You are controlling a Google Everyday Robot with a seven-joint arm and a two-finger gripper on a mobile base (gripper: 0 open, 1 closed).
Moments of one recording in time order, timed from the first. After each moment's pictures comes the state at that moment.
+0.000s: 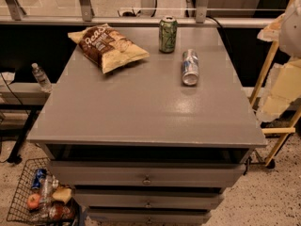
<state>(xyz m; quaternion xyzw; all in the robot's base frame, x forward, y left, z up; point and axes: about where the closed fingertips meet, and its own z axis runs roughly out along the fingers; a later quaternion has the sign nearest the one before) 0.437 -0.210 0.998 -0.60 0.77 -0.06 0.19</state>
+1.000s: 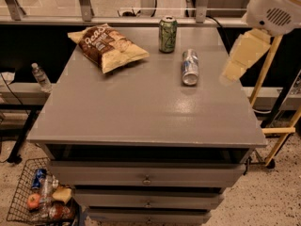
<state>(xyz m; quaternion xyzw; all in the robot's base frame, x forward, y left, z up) 0.512 -0.191 1.002 -0.52 0.82 -0.04 0.22</state>
